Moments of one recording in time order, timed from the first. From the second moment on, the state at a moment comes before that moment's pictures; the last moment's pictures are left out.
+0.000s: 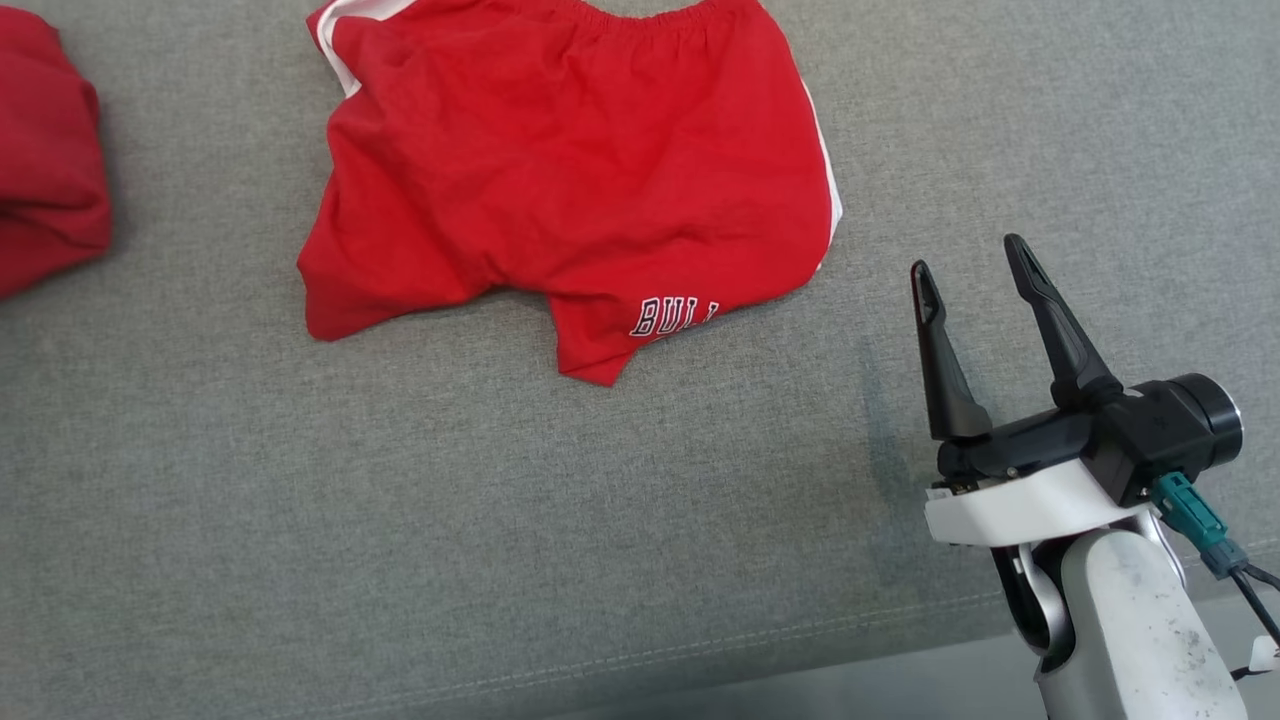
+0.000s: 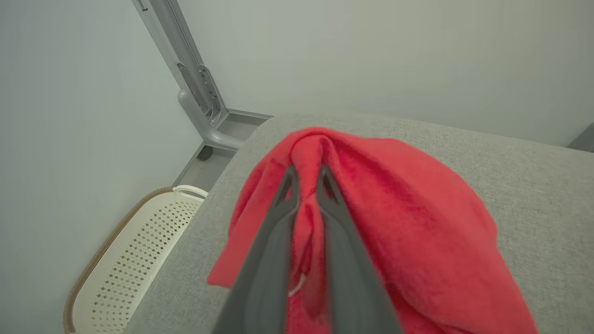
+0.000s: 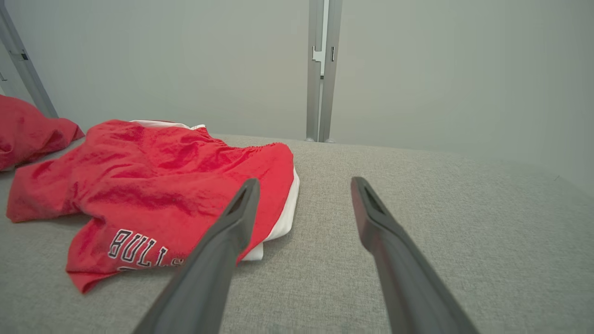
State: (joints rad) left arm -1.06 0.72 -0.70 0.95 -1.09 0.14 -0.11; right arm -0.21 -0.05 0.09 -0.04 0.02 0.13 -0.26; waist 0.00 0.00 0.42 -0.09
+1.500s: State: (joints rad) left arm -0.75 0.73 -0.72 0.58 -1.08 0.17 -0.25; right arm -0.14 -0.05 0.08 0.04 0.04 0.13 -0.26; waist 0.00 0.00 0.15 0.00
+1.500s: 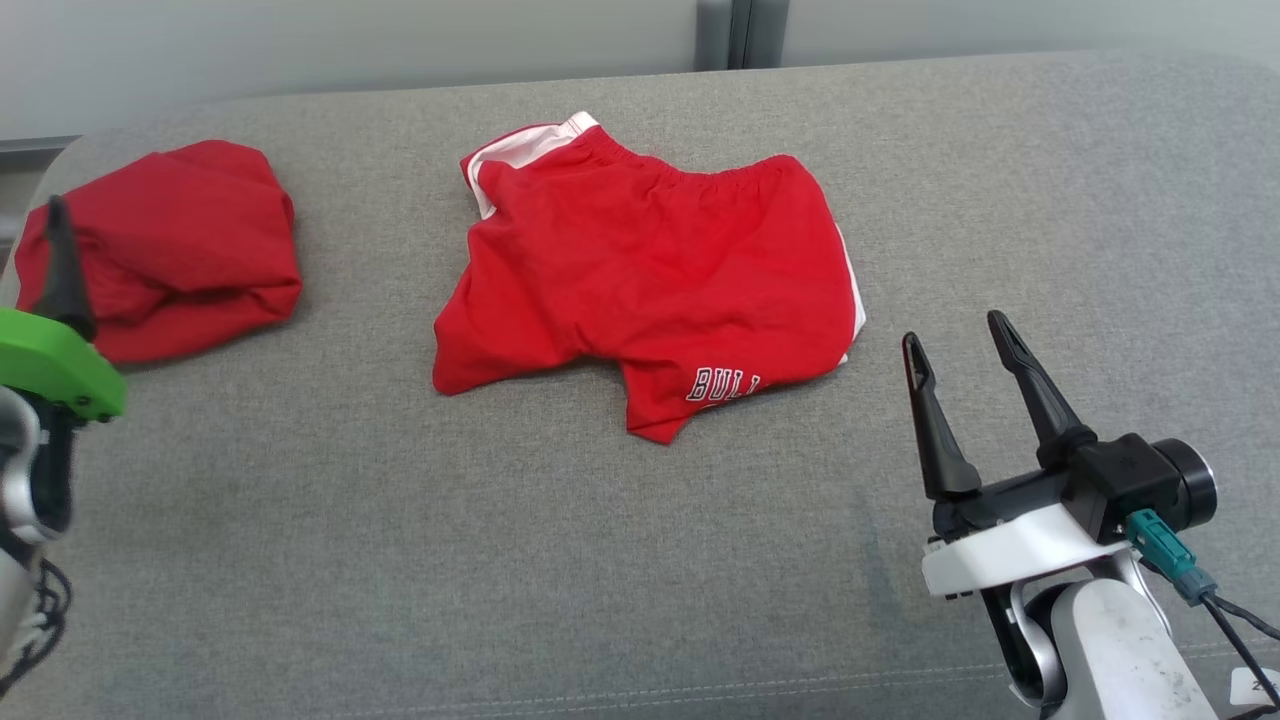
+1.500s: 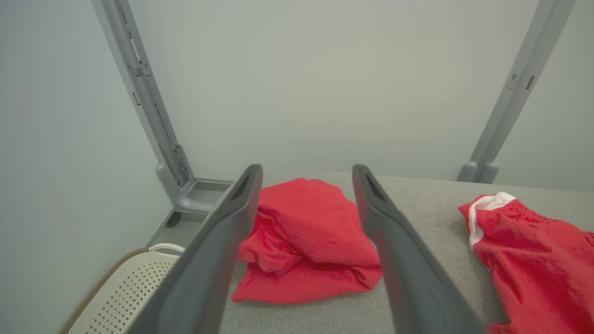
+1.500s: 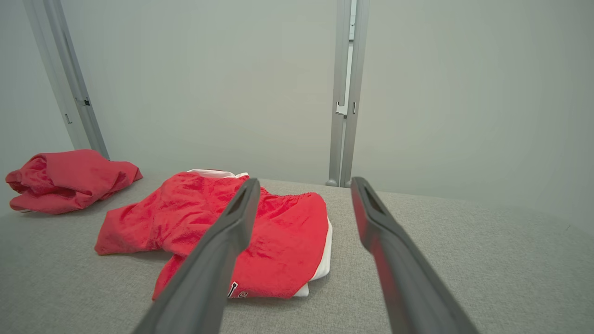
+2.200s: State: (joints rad) left arm -0.49 0.43 -0.91 0.25 -0.96 0.31 -0.26; right arm -0.13 -0.05 0.09 0.04 0.05 0.13 -0.26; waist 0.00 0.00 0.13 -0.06
